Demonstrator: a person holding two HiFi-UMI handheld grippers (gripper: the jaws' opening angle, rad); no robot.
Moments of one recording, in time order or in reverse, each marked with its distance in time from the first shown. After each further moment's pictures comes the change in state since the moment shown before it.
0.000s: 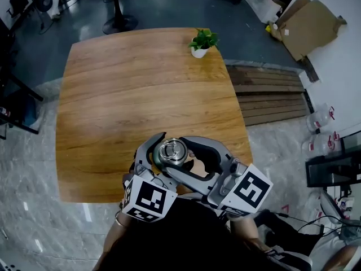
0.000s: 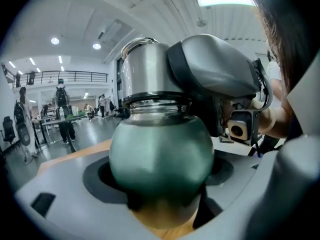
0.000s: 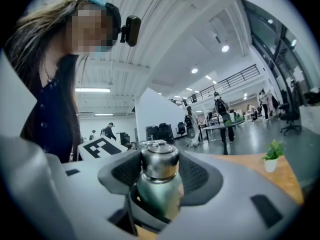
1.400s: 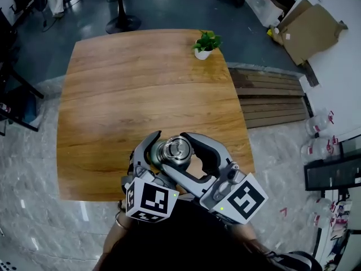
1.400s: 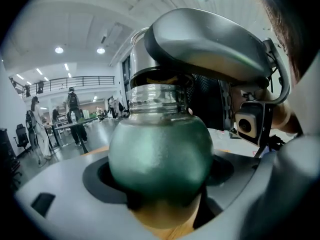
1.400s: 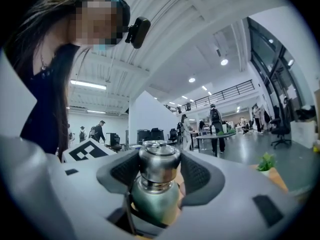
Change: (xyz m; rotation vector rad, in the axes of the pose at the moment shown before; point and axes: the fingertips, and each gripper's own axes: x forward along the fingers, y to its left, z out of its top) left arm -0.017 0.018 -0.006 0.030 0.026 0.117; right arm 0.015 0.008 0.014 -0.072 -0.061 -0.126
